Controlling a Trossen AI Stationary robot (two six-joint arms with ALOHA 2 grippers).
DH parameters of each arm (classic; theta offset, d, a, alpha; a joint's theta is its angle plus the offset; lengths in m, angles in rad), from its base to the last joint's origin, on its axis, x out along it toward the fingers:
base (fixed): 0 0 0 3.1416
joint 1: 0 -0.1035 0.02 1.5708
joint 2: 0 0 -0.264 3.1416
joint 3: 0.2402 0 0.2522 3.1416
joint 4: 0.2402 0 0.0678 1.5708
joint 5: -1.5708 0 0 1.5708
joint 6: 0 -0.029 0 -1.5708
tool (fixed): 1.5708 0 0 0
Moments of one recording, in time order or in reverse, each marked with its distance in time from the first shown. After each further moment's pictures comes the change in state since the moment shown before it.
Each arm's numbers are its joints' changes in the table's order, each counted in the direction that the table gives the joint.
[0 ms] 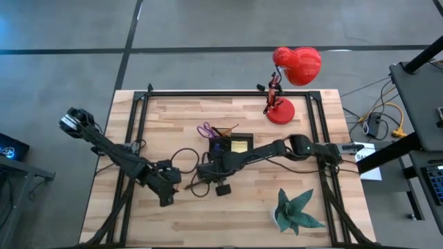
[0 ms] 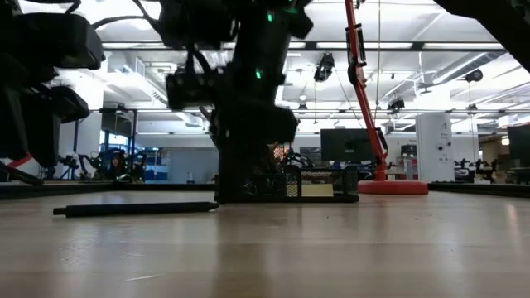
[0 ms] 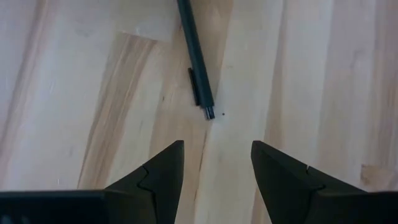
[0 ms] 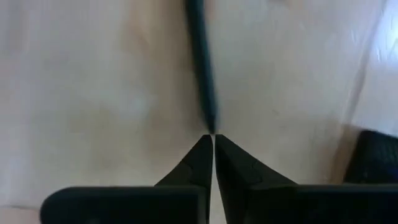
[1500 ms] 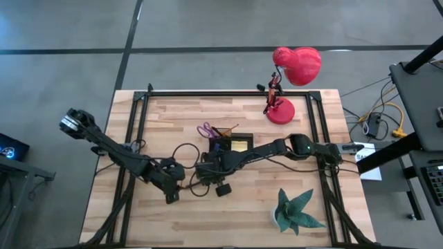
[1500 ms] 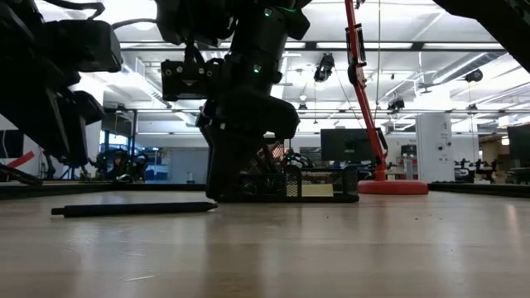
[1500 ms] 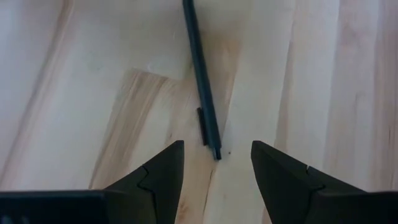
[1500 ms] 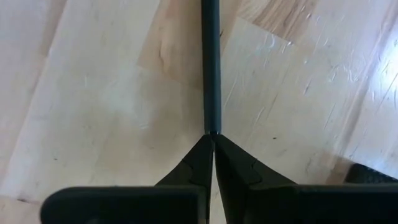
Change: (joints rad) left arm -0.068 0.013 -0.020 -0.105 0.021 -0.021; right arm 0.006 -0.003 0.007 -0.038 0.047 0.123
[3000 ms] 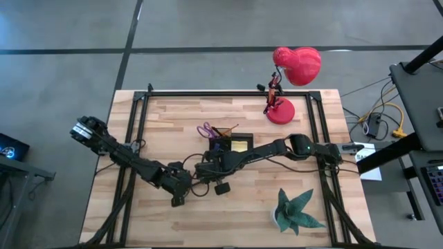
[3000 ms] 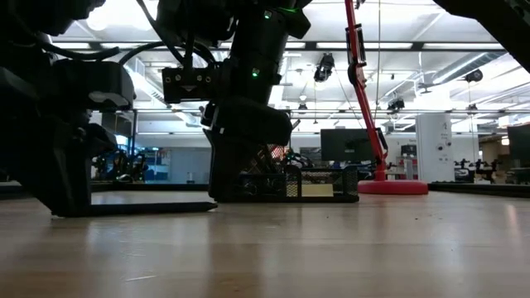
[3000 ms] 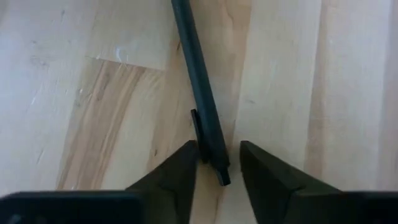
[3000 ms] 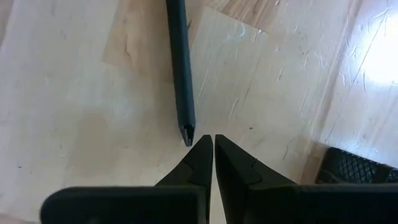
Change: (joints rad) left arm -0.016 0.292 0.004 -0.150 -0.057 -0.083; right arm -0.002 0.001 -0.002 0.003 -0.085 -0.042
